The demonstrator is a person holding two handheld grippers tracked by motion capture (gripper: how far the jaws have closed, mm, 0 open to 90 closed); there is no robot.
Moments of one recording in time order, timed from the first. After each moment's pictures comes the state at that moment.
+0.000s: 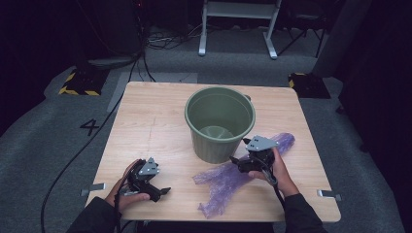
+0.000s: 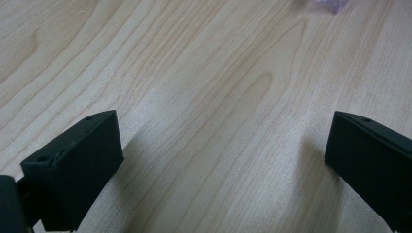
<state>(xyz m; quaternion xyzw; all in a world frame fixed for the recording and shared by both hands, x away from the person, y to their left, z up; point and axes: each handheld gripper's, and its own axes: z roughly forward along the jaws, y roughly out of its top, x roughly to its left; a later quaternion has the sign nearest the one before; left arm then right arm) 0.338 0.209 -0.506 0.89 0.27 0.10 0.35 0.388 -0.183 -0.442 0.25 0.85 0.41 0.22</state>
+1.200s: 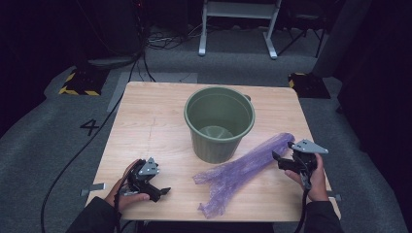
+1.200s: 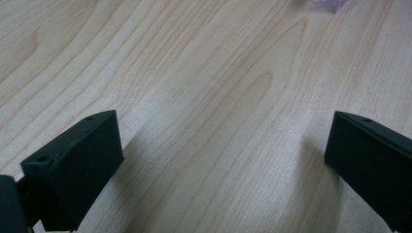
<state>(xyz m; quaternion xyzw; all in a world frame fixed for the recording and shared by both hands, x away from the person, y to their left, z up) 0.338 0.209 -0.506 0.89 0.27 0.10 0.35 0.376 -0.307 -0.449 0.42 0.77 0.38 0.29</state>
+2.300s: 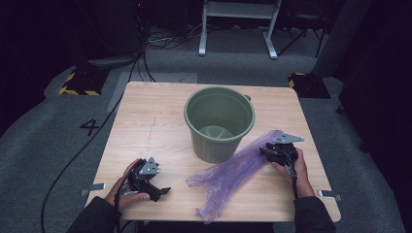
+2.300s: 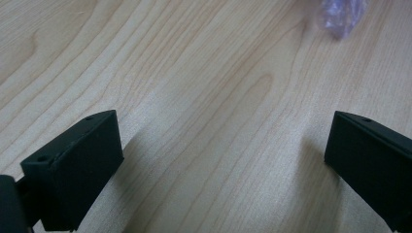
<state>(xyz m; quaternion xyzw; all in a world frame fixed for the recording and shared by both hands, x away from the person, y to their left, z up) 0.340 0.208 -0.506 0.89 0.26 0.10 0.35 0.426 -0.276 -0.488 0.40 0.82 0.36 0.21</state>
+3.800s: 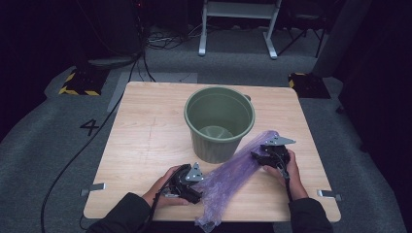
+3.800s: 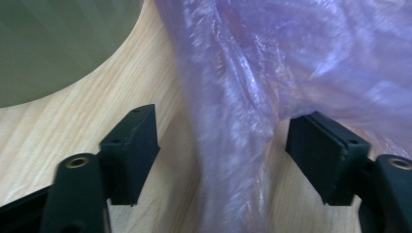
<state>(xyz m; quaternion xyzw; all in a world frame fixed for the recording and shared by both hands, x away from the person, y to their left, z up) 0.335 0.087 -0.496 0.92 0.17 0.07 0.36 0.423 -0.257 -0.500 0.41 0.82 0.37 0.19</state>
